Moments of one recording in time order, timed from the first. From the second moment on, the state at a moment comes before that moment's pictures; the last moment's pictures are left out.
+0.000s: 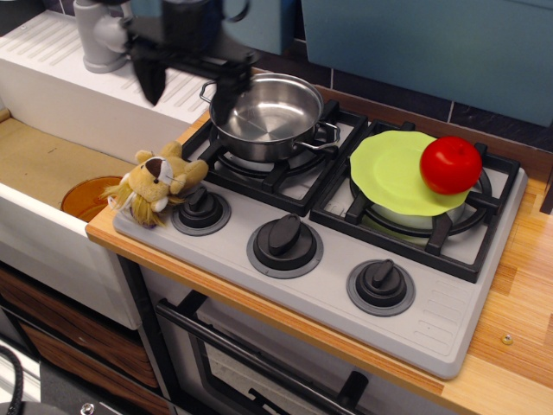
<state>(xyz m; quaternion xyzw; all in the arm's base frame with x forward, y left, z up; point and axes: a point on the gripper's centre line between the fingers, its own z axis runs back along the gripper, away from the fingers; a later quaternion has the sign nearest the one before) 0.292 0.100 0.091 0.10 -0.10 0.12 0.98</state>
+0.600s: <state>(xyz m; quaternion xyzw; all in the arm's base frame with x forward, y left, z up) 0.293 0.103 0.075 0.10 -0.14 0.13 0.98</state>
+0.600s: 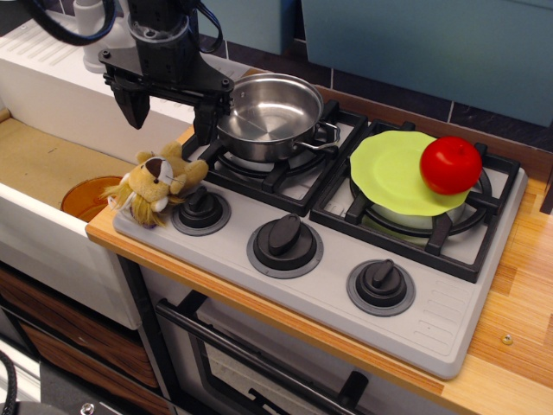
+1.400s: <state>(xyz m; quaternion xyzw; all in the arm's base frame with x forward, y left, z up) 0.287 0.098 0.054 0.11 -0.14 0.12 0.98</state>
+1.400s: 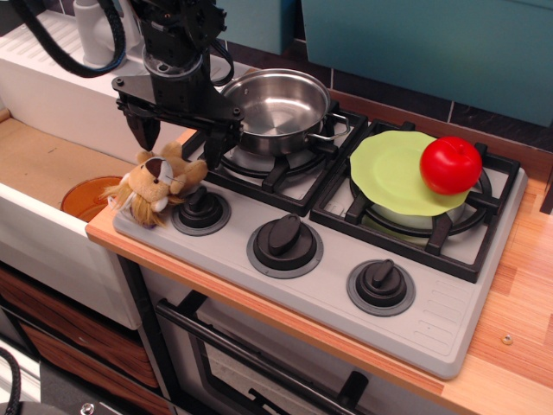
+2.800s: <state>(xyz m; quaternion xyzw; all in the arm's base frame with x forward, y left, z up) 0.277 0.113 0.045 0.12 -0.17 0.12 0.97</state>
